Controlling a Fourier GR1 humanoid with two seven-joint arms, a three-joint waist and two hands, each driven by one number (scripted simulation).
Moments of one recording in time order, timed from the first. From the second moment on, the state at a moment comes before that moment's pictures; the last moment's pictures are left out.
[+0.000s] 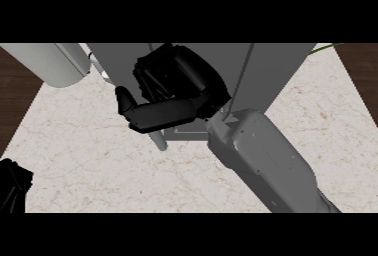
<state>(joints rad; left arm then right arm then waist) 0.26 0.41 0.15 -1.85 0.53 -0.37 -0.20 -0.89 0.00 0.37 -1.39 -0.57 -0.11 0.25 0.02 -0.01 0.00</state>
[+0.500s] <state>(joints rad) 0.25 0.41 0.18 -1.85 0.54 -0.39 -0.18 -0.91 -0.02 0.33 -1.28 -0.56 0.03 0.16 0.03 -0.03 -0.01</state>
